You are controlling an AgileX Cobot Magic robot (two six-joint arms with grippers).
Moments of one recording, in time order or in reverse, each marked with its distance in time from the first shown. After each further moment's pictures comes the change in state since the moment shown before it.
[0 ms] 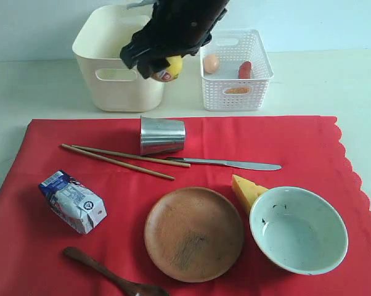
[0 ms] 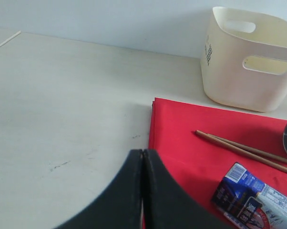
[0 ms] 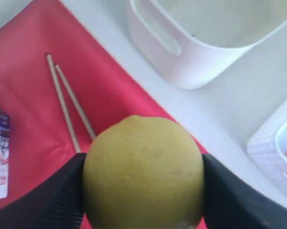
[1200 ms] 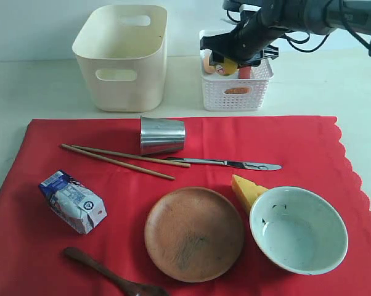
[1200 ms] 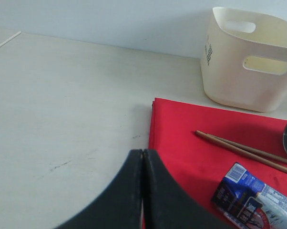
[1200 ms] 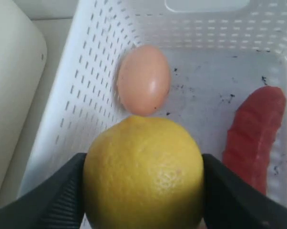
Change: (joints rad) left arm 0.000 0.000 0.000 0.000 0.000 0.000; right arm -0.385 0.524 -0.330 0.168 -0.268 0.191
